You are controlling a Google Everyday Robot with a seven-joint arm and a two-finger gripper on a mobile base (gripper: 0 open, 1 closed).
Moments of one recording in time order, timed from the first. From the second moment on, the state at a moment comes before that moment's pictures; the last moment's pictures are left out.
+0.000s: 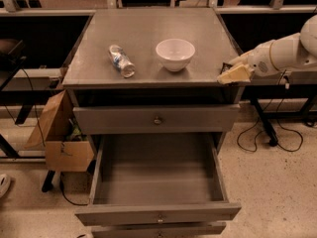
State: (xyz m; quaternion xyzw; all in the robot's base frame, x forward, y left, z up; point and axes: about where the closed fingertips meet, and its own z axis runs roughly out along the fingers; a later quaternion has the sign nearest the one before) arm 0.714 -0.241 0.841 -0.43 0.79 0.11 0.42
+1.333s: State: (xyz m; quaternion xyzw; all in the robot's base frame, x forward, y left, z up) arm 0.595 -0.145 0.792 -0.54 0.72 0.12 0.42
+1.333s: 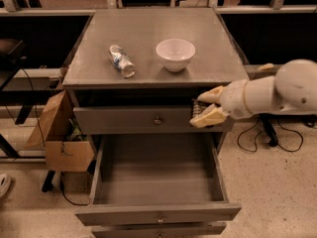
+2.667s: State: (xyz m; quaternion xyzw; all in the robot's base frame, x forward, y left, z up) arm 0.585 -0.083 0.636 -0.57 0.72 0.16 0.37
